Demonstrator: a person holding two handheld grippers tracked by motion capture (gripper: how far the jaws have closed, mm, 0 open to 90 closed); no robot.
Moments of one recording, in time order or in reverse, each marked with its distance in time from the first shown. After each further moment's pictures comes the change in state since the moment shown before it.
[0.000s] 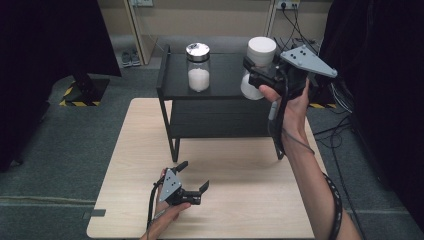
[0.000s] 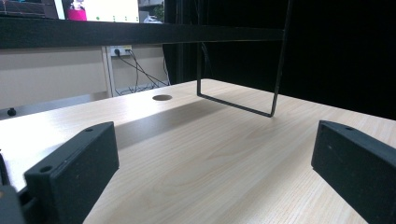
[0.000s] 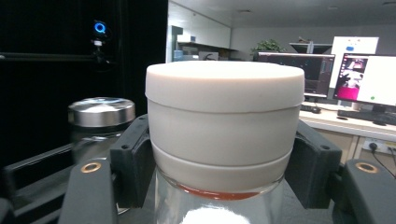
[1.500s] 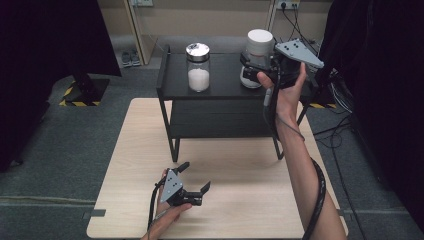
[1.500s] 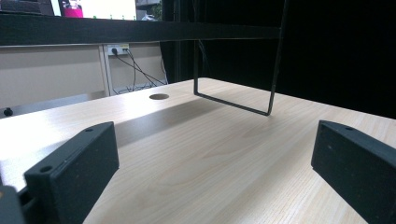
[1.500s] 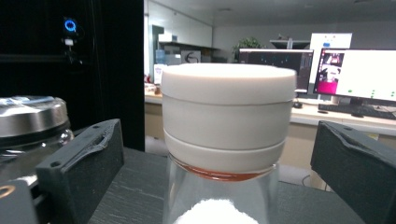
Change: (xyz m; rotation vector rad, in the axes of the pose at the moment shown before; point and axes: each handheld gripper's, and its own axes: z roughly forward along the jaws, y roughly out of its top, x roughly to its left) left arm -0.001 0.000 0.001 0.007 -0.010 0.004; right arm -0.008 -0.016 0.034 -0.014 -0.073 0.019
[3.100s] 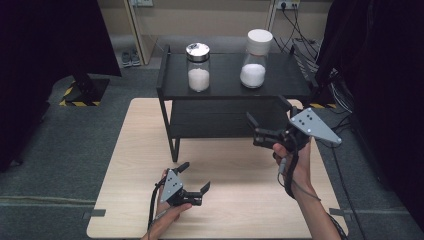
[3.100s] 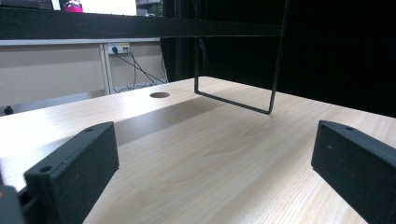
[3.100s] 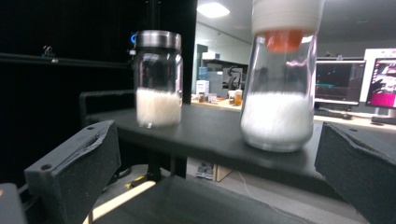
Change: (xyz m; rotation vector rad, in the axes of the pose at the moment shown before) left arm 0.000 -0.002 0.000 0.001 0.004 -0.009; right arm -0.010 -0.092 -0.104 -0.075 0.198 0.001
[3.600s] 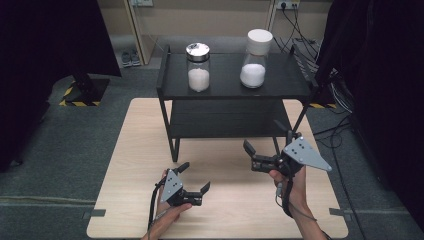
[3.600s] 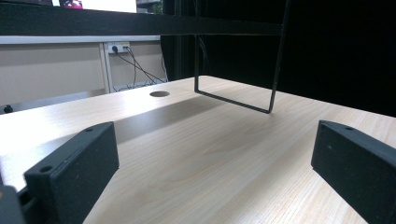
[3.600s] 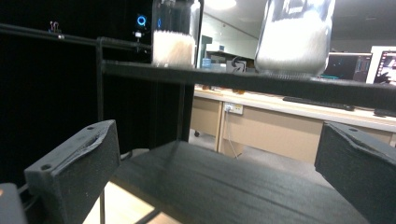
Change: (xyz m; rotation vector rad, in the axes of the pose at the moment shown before) left arm 0.000 -0.002 0.000 -0.002 0.000 -0.006; right arm 0.011 -0.051 -0.027 0.029 0.011 -0.041
